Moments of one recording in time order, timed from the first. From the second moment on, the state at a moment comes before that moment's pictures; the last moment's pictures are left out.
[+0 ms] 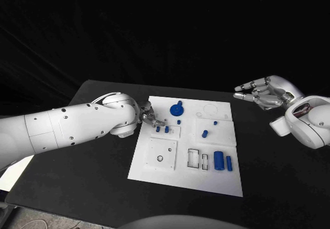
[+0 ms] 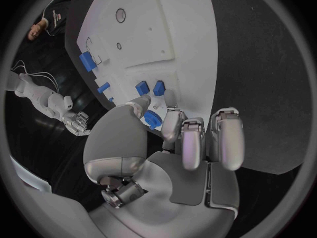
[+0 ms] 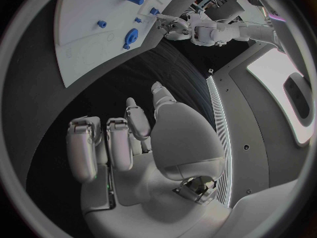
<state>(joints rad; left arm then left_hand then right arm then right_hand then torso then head) 1.24 -0.83 -0.03 1.54 -1.19 -0.02 -0.64 0.96 -0.20 0.38 0.29 0.05 0.92 0.02 0.69 0.65 1.33 -0.05 1.24 1.14 1.47 -0.11 1.57 1.31 0.05 1.47 0.00 1.45 1.31 1.24 -0.95 0.03 1.48 -0.84 -0.31 0.12 1.25 -0.03 -0.01 0.16 0.24 0.95 0.15 0.07 0.07 1.35 0.07 1.21 1.30 1.47 -0.02 1.51 1.31 0.03 1.47 0.08 1.53 1.31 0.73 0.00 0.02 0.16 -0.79</state>
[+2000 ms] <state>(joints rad) 1.24 -0.62 -0.05 1.34 -1.50 -0.11 -0.19 1.38 -0.23 0.42 0.10 0.06 0.97 0.11 0.28 0.14 0.99 0.06 0.39 0.18 1.47 -0.04 1.37 1.24 0.12 1.45 0.06 1.06 0.98 1.24 -0.93 0.03 1.48 -0.84 -0.30 0.12 1.25 -0.02 -0.01 0.16 0.24 0.95 0.15 0.07 0.07 1.35 0.07 1.21 1.30 1.47 -0.02 1.50 1.31 0.03 1.47 0.08 1.53 1.31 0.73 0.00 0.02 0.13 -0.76</state>
